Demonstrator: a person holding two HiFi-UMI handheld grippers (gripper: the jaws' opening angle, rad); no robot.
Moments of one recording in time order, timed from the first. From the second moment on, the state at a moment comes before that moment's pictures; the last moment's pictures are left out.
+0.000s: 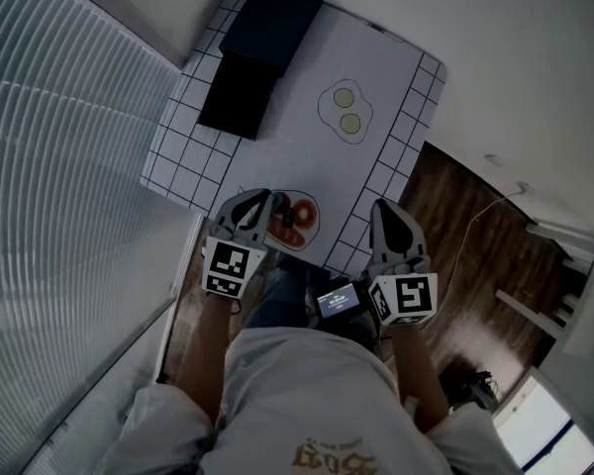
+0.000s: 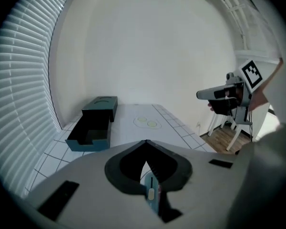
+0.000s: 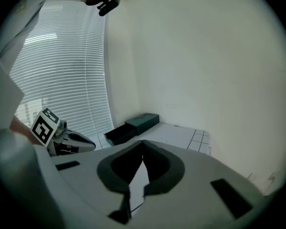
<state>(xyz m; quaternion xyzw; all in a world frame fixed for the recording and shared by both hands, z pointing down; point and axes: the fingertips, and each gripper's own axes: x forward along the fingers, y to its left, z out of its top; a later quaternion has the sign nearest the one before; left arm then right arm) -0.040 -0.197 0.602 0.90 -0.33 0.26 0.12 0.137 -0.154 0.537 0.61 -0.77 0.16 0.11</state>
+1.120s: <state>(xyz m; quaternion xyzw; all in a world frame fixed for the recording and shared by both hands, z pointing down) -0.065 -0.191 0.399 0.90 -0.43 0.04 0.05 0.119 -0.160 0.417 0.59 -0.80 0.07 0.07</state>
